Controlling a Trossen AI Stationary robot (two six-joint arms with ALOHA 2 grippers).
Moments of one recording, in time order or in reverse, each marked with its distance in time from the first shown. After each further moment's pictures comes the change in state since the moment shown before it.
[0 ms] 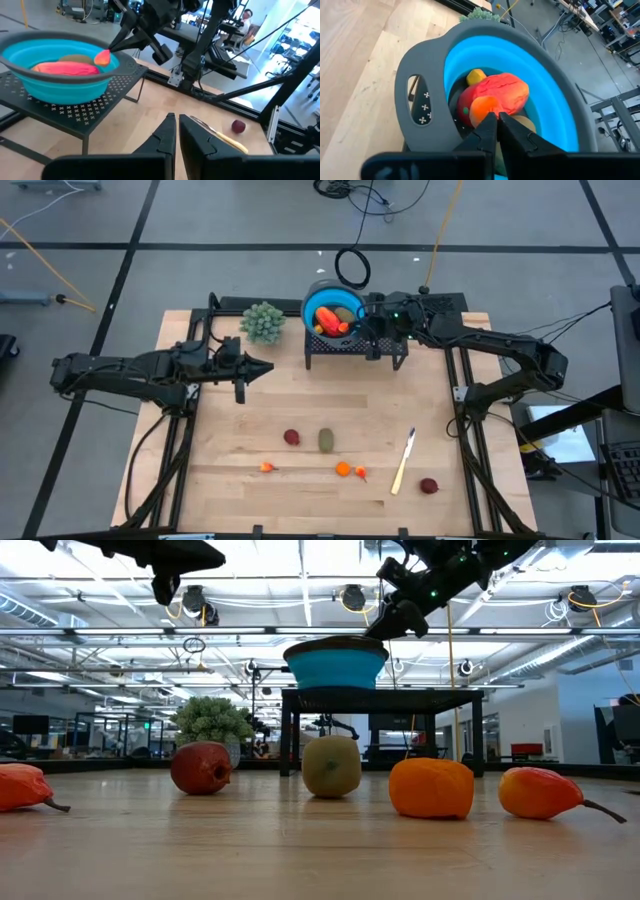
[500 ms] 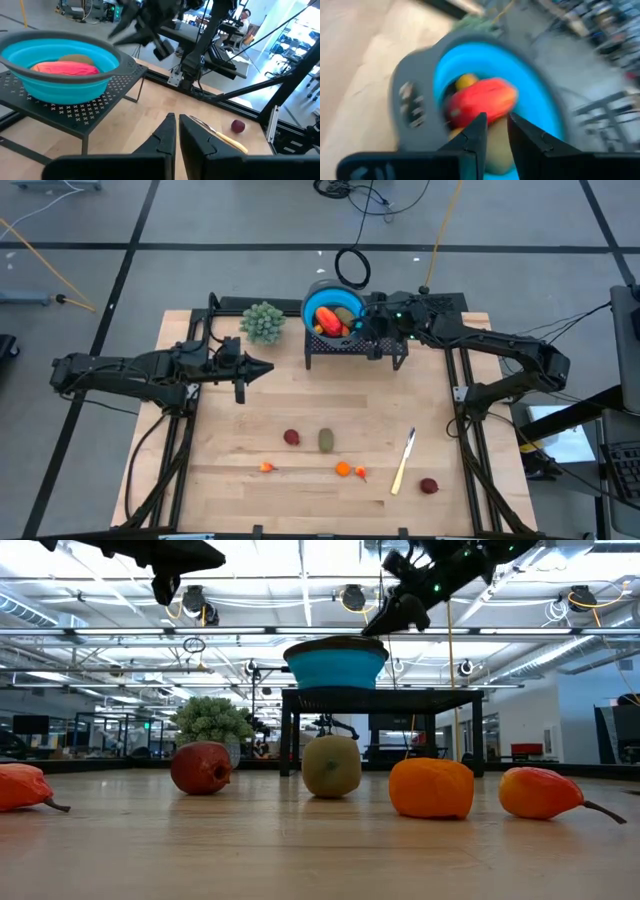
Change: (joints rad) left arm 0.000 0.000 0.000 0.000 0.001 -0.001; right arm 0.013 -0.036 -0.002 0.007 0.029 -0.008
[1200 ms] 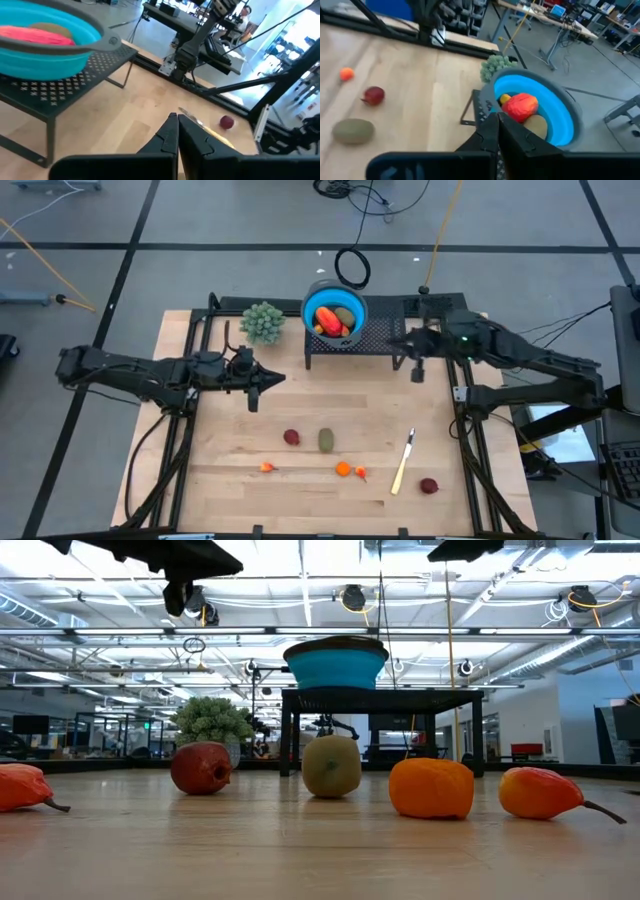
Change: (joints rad) left arm -0.098 0.149 0.002 0.101 -0.060 -0.133; right arm 0.215 -0.468 -0.039 -0.340 0.069 0.331
